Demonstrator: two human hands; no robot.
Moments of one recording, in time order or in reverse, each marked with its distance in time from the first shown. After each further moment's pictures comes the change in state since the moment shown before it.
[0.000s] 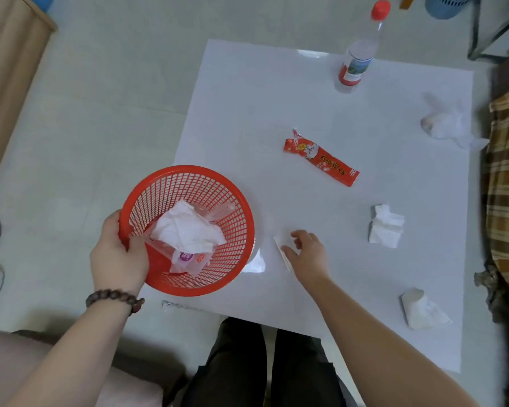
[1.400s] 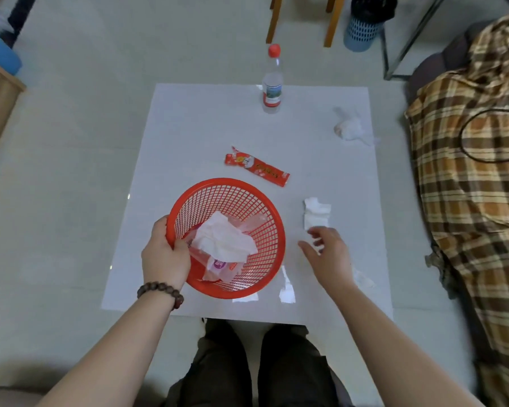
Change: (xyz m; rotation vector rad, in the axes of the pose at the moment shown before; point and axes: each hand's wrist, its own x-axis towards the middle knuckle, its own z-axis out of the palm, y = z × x) left_hand -0.126 0.089 0.071 -0.113 -0.163 0.147; right_hand -0.097 0.066 -0.152 0.107 0.334 -0.074
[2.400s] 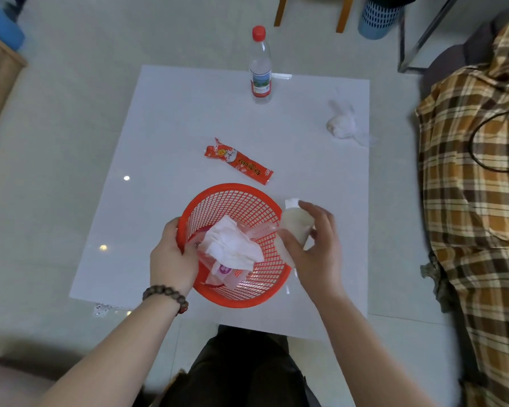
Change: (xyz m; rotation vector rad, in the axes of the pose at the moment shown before) left_hand -0.038 0.040 0.084 0.054 -0.017 -0.008; right_hand 0.029 0.006 -0.046 0.437 0.065 -0.199
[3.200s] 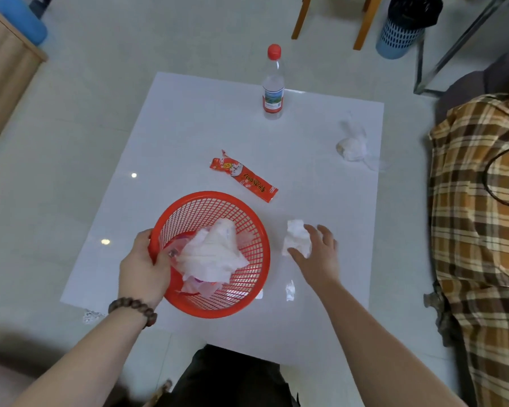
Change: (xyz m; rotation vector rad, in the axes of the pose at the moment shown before) left_hand 0.029 -0.008 -0.018 0.035 0.062 -0.068; right_hand 0.075 0.090 0.005 -0.607 -0.281 0.180
